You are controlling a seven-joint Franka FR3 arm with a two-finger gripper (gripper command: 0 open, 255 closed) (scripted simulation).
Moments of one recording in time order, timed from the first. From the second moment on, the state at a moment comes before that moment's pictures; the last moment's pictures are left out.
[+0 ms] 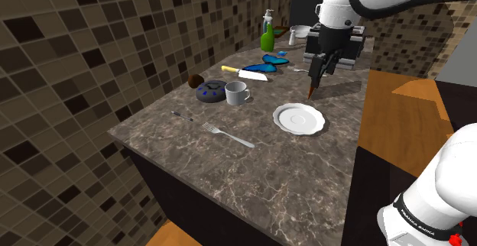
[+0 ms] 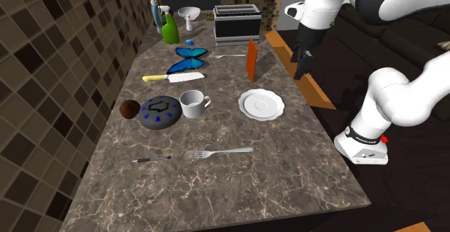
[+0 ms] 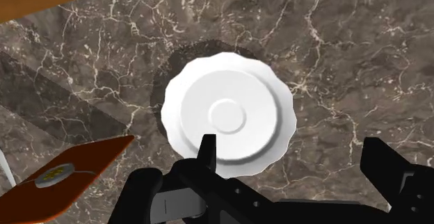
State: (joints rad) arm 0.01 -0.65 0.10 -2.35 -0.02 1.75 0.00
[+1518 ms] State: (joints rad) arm 0.09 0.12 0.30 -1.99 -0.08 2.16 0.32
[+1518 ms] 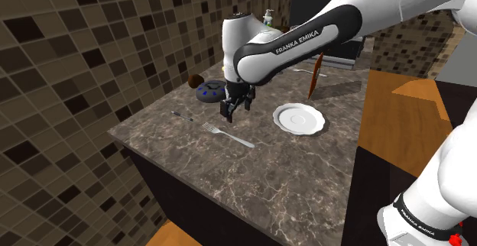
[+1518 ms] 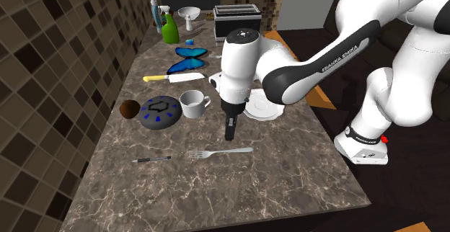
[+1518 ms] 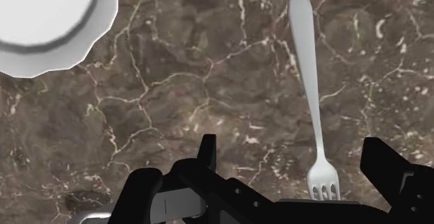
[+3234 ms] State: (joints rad) arm 0.17 0.46 0.29 -1.73 -0.18 2.25 0.42
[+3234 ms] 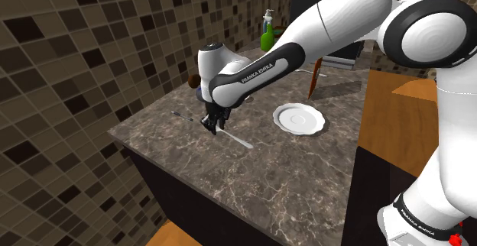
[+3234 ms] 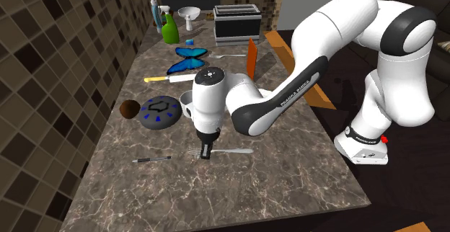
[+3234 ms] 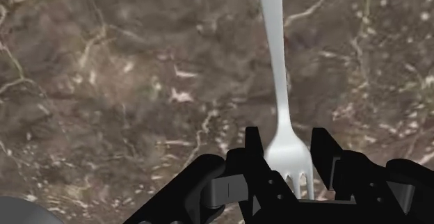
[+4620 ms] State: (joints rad) arm 0.16 0.39 0.31 -1.65 -0.15 2.09 0.40
